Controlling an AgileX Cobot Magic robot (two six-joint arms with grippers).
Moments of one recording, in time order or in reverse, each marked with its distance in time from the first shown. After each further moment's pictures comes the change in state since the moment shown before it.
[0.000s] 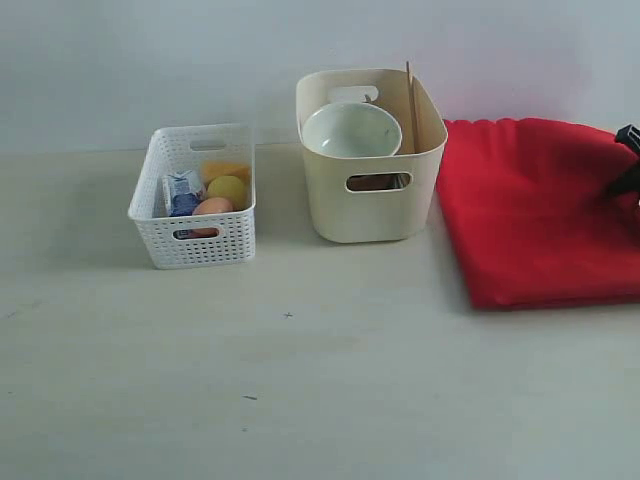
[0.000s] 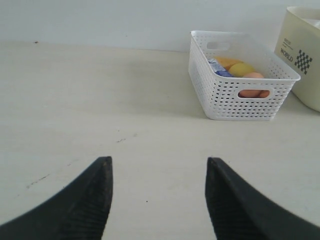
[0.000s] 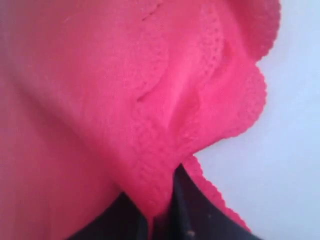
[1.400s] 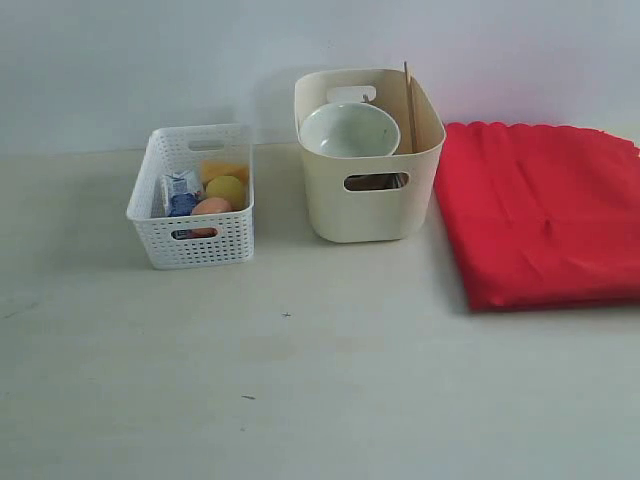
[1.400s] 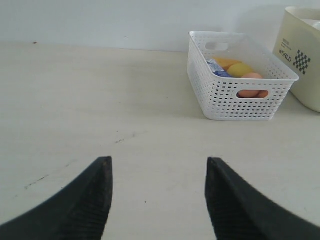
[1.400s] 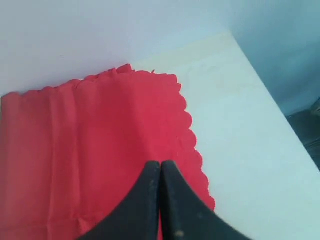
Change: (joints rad) left arm 0.000 0.000 0.000 0.000 -0.002 0.000; right arm 0.033 -0.778 0.314 -0.524 -0.055 0.214
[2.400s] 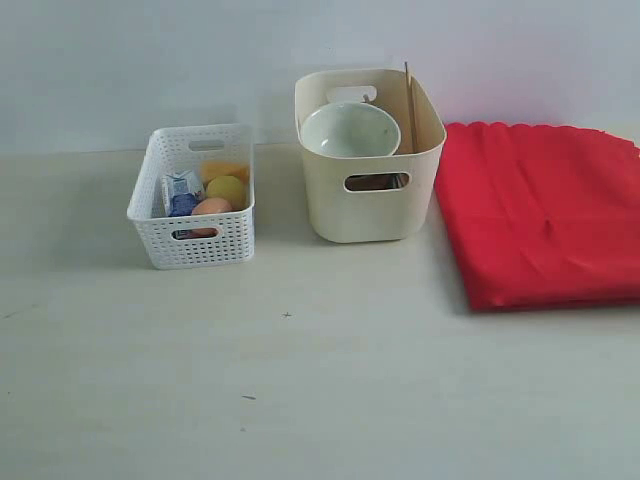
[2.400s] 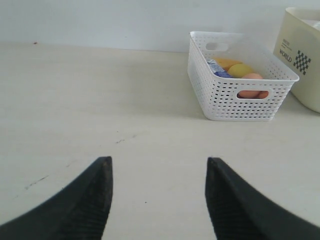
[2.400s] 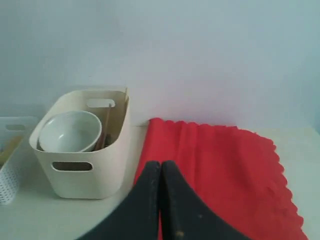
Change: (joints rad) left arm 0.000 0.000 0.000 0.000 0.000 0.000; right arm 0.220 -1.145 0.936 0.394 -0.222 -0.422
